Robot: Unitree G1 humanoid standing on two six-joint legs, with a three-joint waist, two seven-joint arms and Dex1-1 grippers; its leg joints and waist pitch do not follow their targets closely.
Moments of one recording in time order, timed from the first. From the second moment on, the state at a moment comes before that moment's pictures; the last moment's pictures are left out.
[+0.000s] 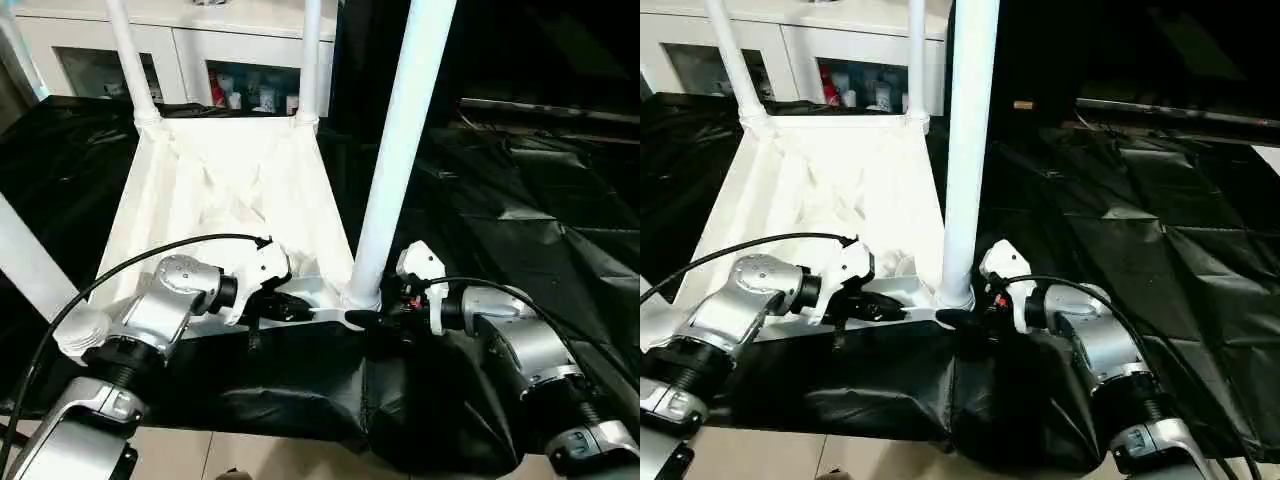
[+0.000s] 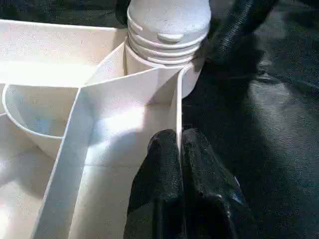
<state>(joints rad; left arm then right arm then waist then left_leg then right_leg) -0.56 0.41 -0.28 0.53 -0.02 0.15 -1.27 -0.42 -0.34 0.20 0.41 0.15 0.20 1.04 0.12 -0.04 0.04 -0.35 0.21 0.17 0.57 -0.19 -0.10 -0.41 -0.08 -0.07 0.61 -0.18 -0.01</state>
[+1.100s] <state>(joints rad) -0.63 0.14 -0.26 0.64 0.13 0.23 -0.73 -0.55 -0.02 -0.01 0.67 0.08 0.18 0.31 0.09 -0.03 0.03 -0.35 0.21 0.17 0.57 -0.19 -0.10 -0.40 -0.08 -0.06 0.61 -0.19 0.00</state>
